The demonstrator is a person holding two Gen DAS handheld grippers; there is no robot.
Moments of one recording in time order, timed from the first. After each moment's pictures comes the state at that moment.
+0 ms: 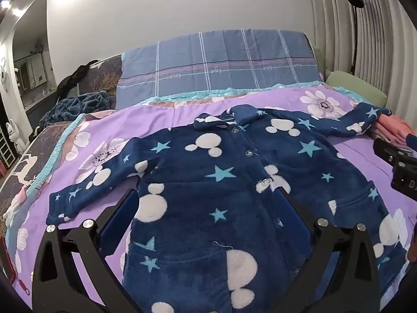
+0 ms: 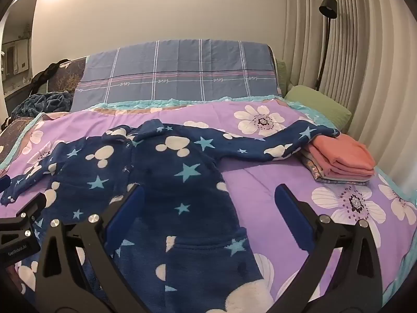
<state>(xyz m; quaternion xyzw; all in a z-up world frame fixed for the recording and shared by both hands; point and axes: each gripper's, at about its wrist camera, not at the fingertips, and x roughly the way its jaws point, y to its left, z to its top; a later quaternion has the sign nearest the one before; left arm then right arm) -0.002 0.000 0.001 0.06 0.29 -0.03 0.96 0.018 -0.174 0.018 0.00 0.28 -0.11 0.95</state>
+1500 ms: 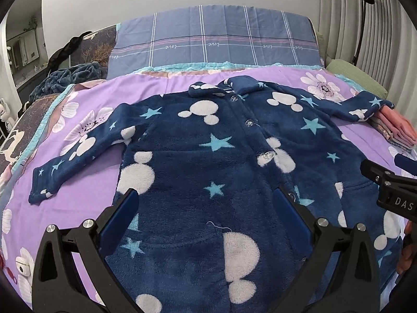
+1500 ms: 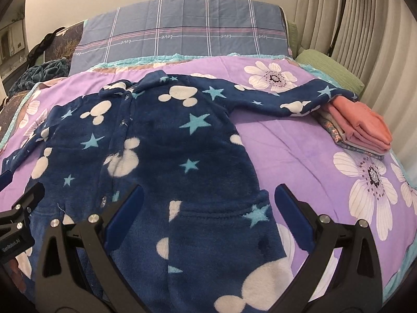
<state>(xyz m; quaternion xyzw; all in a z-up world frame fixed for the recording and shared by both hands) 0.018 0.011 -0.040 0.03 0.37 -0.04 0.93 0.043 -0.169 -0.030 0.01 0.39 -0.10 0.92</state>
